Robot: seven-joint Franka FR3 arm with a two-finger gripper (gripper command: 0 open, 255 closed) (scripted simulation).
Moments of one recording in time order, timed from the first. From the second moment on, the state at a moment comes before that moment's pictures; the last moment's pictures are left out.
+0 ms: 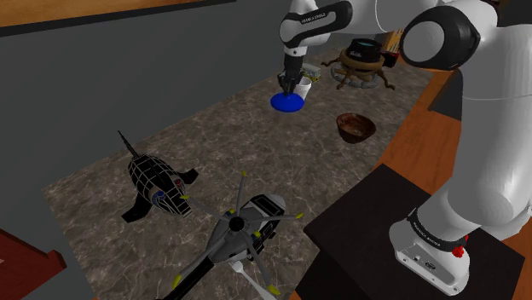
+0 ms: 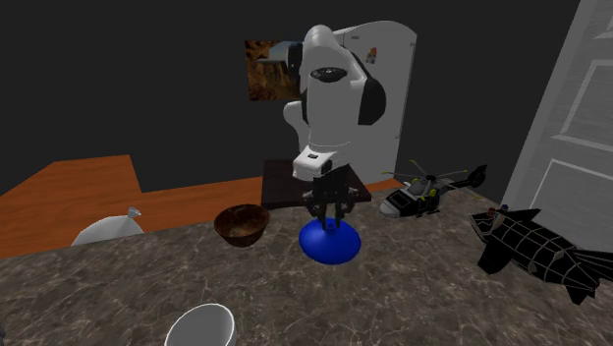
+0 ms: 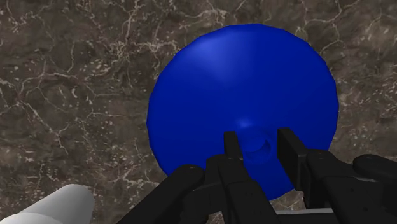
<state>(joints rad) -0.01 0.54 -0.09 -1.47 0.11 1.97 -0.12</state>
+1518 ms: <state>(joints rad) -0.20 0.11 -0.23 -1.97 0.07 2.02 -0.44</state>
